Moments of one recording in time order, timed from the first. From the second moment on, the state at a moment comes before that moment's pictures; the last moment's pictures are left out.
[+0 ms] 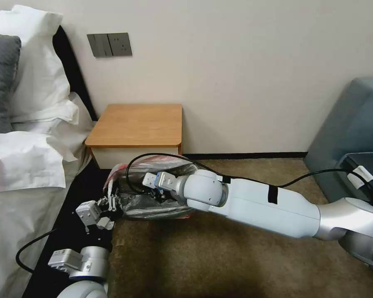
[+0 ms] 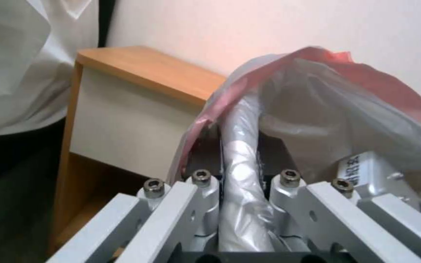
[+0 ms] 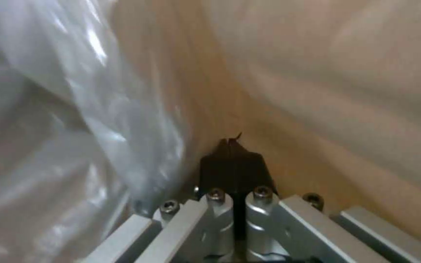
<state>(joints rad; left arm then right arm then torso) 1.76 -1.44 -0.55 -2.31 -0.47 -0.04 -0.08 -0.14 1.14 -0.85 1.75 0.48 -0.73 -0.04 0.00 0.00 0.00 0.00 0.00</state>
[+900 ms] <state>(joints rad) 1.76 -1.45 -0.53 -2.32 -0.44 -0.05 -0.07 -0.12 1.14 -0.92 1.71 0.40 -0.73 -0.05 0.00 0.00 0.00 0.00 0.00</state>
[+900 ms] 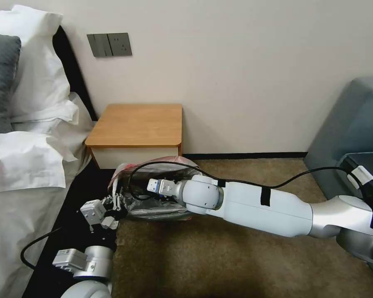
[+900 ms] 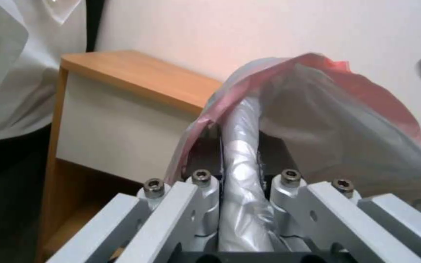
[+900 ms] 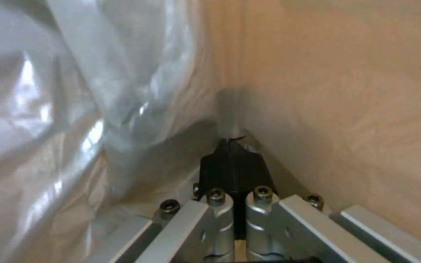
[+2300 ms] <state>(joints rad) 1.70 -1.40 -0.50 -2.20 -0.58 0.12 -0.23 -0.69 0.73 -0.33 2.38 0.63 -0.58 0.27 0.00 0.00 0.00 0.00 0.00</state>
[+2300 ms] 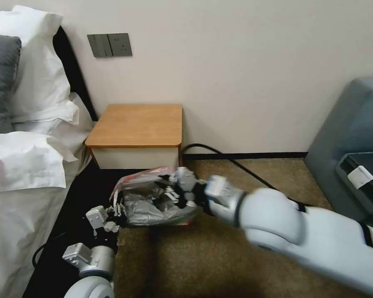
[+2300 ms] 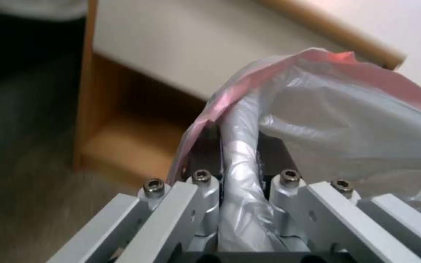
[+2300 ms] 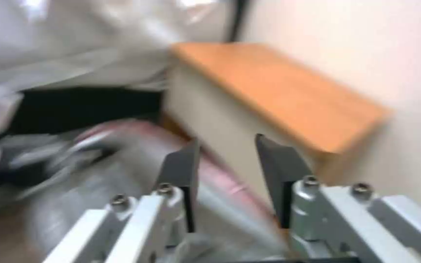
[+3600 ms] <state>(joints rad) 1.62 -1.39 -0.33 -2.03 -0.53 0.22 -0.36 -1.21 0.99 0.03 2.32 0.29 -0.42 0.42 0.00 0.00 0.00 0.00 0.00</state>
